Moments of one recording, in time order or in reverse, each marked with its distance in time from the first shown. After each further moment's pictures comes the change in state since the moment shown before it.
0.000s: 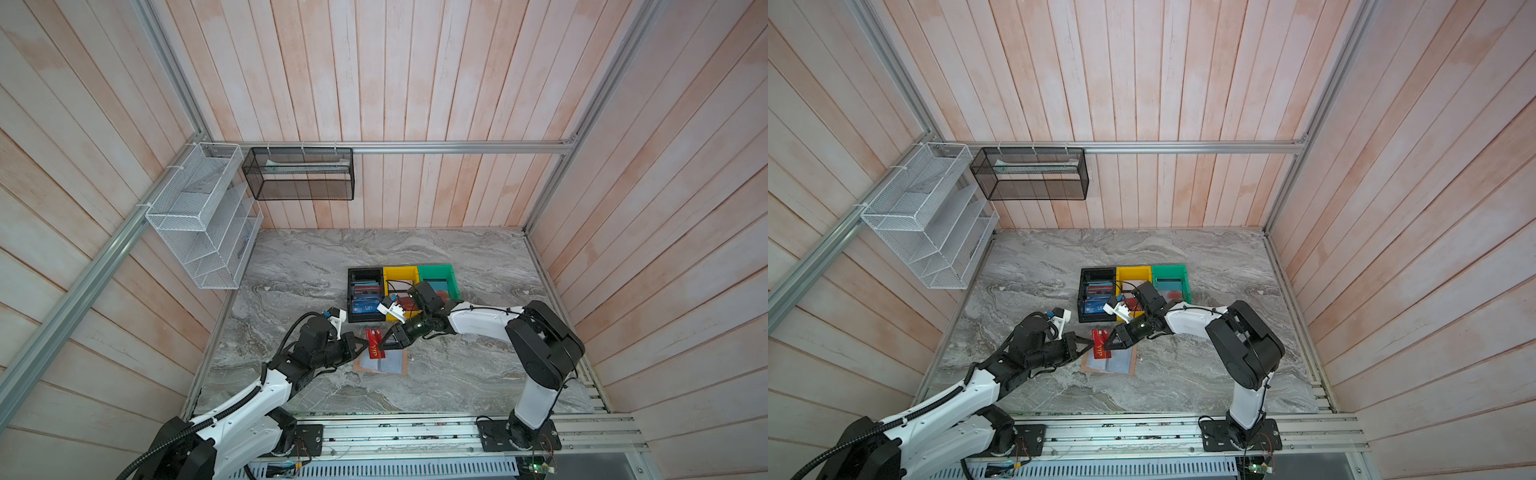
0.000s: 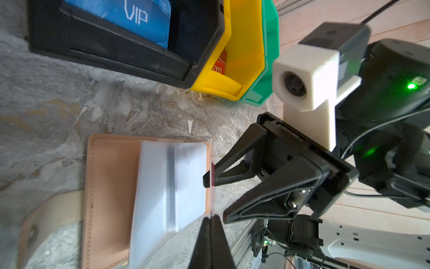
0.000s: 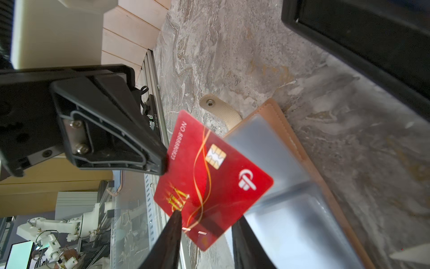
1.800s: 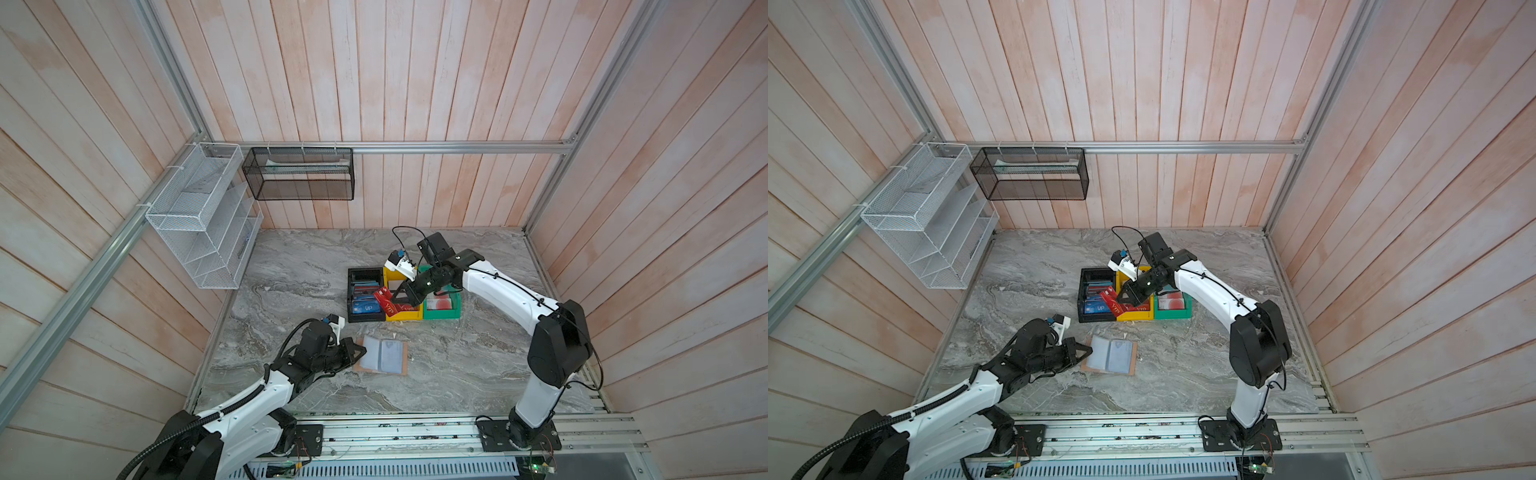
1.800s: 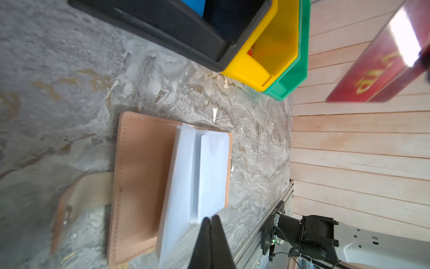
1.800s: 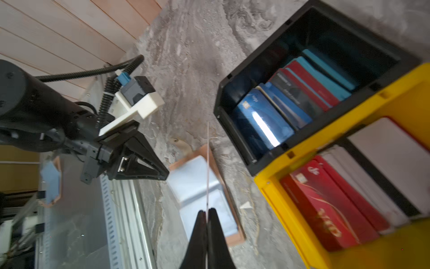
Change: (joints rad) left arm 0.005 0.050 -0.045 0.002 -0.004 -0.005; right arm -0.122 0.017 0.629 -0.725 0.342 -0.423
